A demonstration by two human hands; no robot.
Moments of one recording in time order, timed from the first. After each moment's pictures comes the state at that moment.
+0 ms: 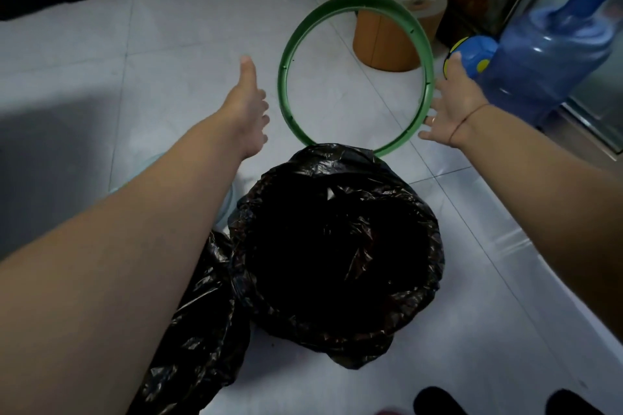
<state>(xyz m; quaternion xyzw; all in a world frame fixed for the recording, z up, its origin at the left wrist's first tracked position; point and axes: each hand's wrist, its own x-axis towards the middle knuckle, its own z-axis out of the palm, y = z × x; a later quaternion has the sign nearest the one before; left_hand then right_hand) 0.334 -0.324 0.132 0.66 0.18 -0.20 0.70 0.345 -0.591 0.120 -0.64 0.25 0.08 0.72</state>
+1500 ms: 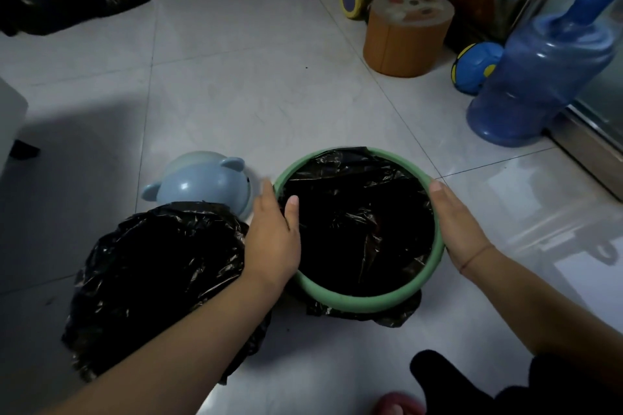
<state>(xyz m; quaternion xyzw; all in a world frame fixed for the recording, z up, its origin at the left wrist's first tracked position) 0.182 -0.323 0.049 0.91 0.08 0.02 0.40 0.192 -0.577 0.039 -0.77 0.12 0.03 0.63</state>
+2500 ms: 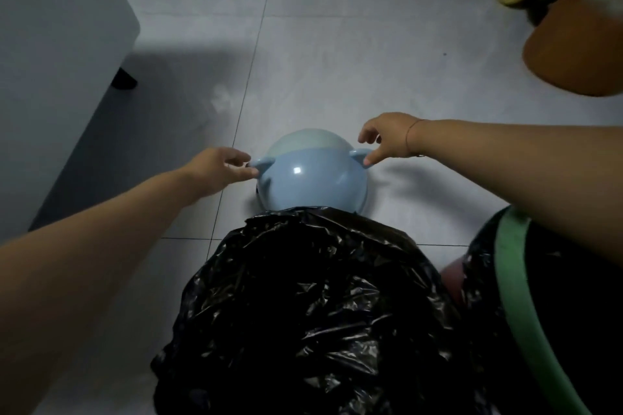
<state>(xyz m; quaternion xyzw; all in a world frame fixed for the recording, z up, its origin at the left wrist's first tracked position) 0.312 0.019 -0.041 0.90 0.18 -0.13 0.37 0.445 -0.265 -0.005 -0.93 -0.26 0.25 0.08</state>
